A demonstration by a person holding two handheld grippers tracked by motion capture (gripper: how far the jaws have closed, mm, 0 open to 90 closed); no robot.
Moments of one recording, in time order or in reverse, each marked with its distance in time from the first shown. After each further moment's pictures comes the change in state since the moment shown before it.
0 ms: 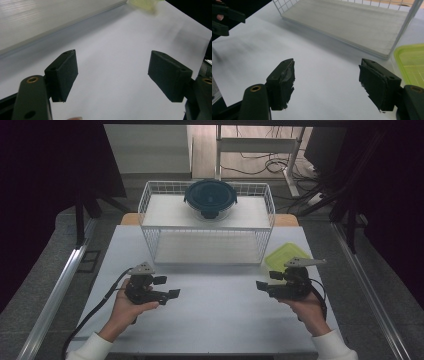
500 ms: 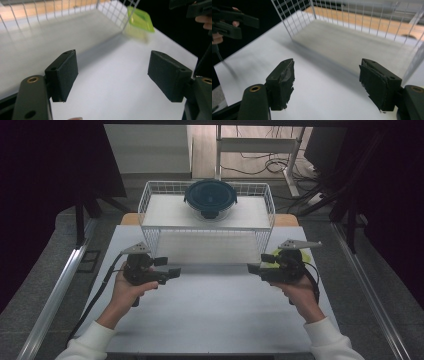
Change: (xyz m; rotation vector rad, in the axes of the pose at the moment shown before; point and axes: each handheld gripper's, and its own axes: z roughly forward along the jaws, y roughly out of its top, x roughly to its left) left arm 0.008 0.039 -0.013 -0.098 -0.037 -0.022; right arm 0.013 0.041 0.004 -0.073 0.036 -0.033
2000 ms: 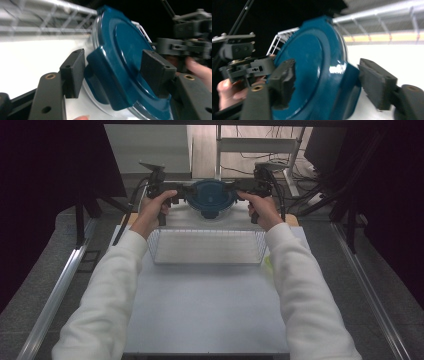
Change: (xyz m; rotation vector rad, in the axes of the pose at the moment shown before) left arm 0.106 0.197 0.063 -0.099 -0.161 -0.397; right arm -0.074 0.199 0.112 -0.001 0.120 0.532
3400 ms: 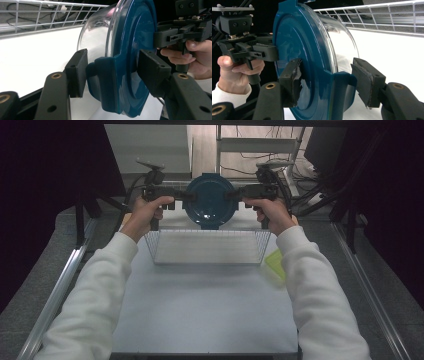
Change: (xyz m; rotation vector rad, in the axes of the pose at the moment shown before) left arm -0.035 -0.012 -0.022 0.093 -0.007 0.165; right arm 0.019 -0.016 -0.029 0.092 0.088 -0.185
